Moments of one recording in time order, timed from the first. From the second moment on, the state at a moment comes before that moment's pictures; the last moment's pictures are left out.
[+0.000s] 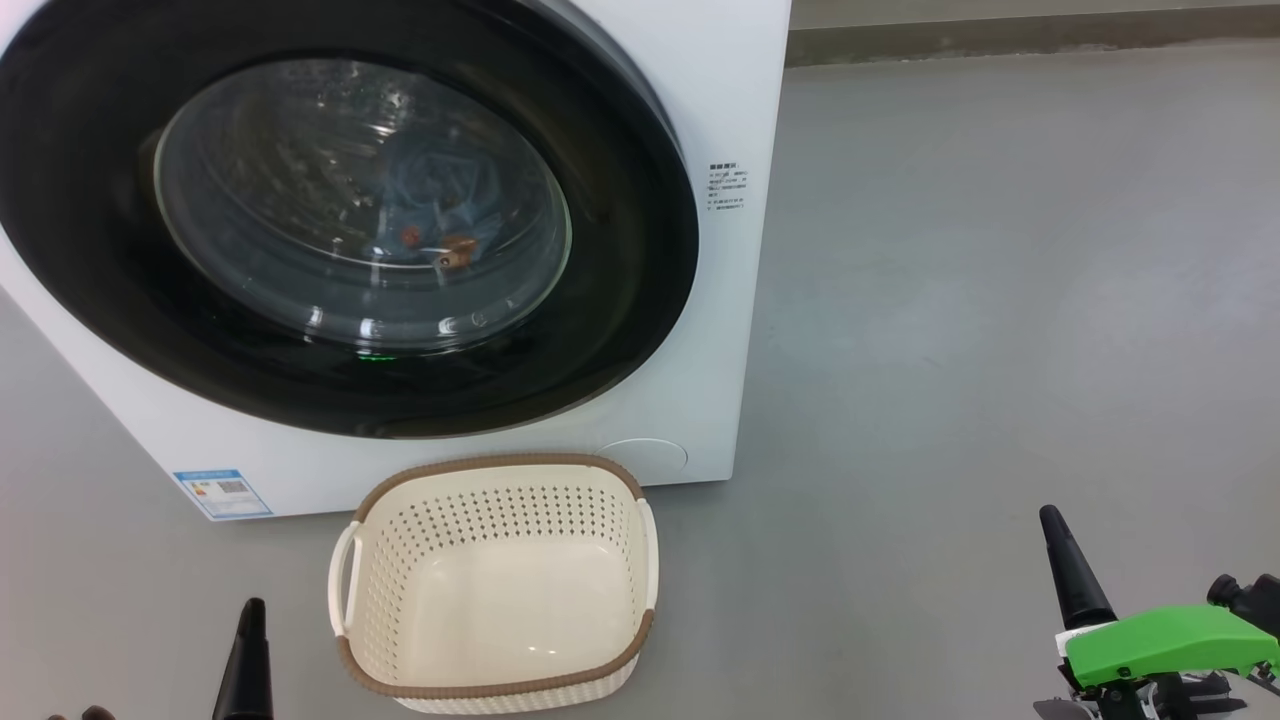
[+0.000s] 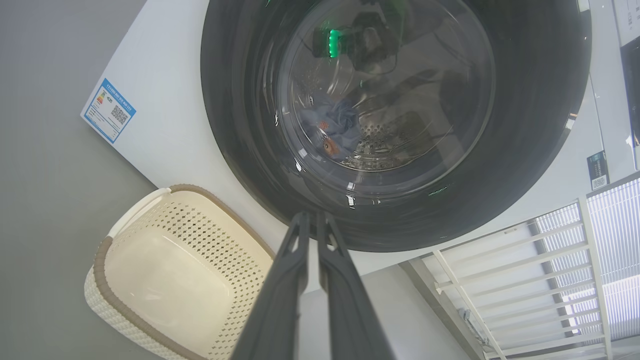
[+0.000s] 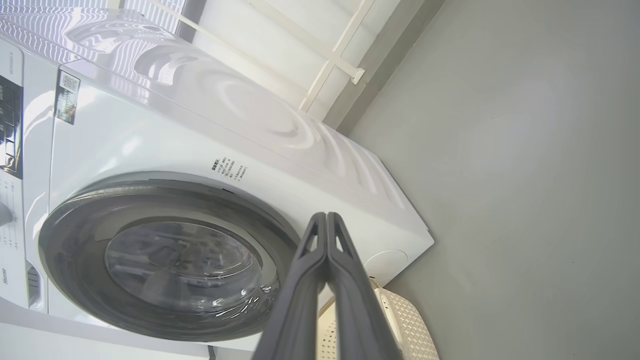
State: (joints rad) left arm -0.02 0.08 0.06 0.30 -1.08 -0.13 -0.04; right arm -0.04 -0.09 -0.01 0.29 1.14 0.13 -0.05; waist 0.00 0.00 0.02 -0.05
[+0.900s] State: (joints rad) left arm -0.04 0.06 0.07 0.29 -1.36 -0.13 0.05; right arm -0.05 -0.07 -0.06 0.29 1.40 0.13 0.02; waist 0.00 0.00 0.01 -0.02
